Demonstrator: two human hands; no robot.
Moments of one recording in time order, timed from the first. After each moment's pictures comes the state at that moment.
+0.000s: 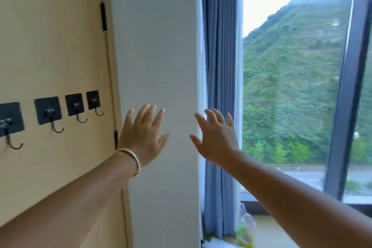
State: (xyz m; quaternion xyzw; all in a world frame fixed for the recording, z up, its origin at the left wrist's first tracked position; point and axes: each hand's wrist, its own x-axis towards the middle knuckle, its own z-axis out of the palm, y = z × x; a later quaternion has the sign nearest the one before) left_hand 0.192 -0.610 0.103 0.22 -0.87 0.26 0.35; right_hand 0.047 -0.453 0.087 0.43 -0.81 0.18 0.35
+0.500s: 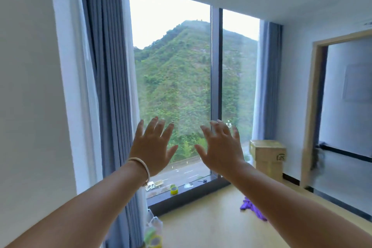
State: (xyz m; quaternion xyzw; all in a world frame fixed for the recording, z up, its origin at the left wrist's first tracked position) left_hand 0.007 -0.341 0.077 -0.08 -0.91 0.14 0.38; right_hand -0.015 -0.136 0.066 0.15 -0.91 0.07 0.39
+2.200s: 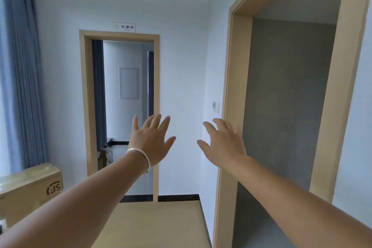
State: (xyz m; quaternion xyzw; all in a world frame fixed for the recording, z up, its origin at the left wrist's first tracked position) left_hand -0.310 0.540 0.056 -0.54 -0.74 -0.13 0.37; right_hand -0.107 0.628 0.061 -0.42 -0.85 -0.17 0.27
